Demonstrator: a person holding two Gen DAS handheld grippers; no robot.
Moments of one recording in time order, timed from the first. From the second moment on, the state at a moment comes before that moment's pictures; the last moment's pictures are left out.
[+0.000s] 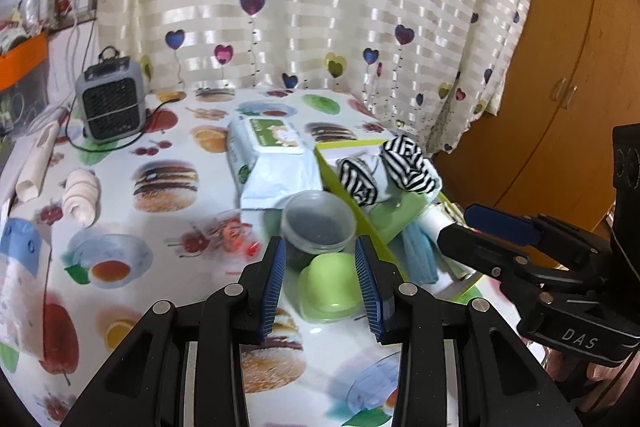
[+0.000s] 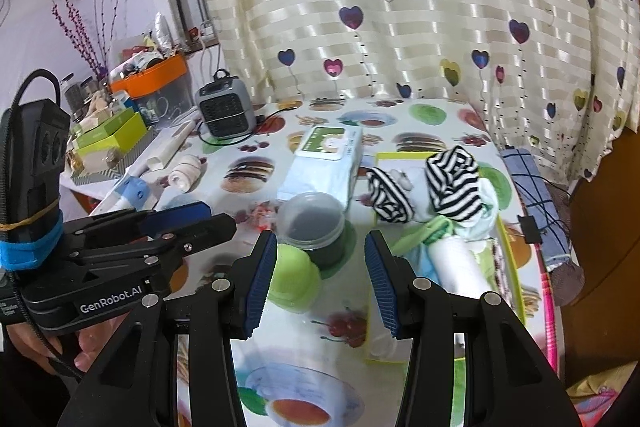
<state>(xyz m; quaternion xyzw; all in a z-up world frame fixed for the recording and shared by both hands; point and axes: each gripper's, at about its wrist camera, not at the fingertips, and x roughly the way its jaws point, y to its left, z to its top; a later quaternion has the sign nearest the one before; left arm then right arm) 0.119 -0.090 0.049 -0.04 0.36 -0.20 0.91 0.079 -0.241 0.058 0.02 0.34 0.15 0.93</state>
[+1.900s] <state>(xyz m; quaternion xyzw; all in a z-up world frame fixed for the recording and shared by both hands) 0.210 -0.050 -0.040 -0.05 0.44 -0.12 0.89 0.127 -0.219 0.038 0.01 0.37 0.17 0.91</state>
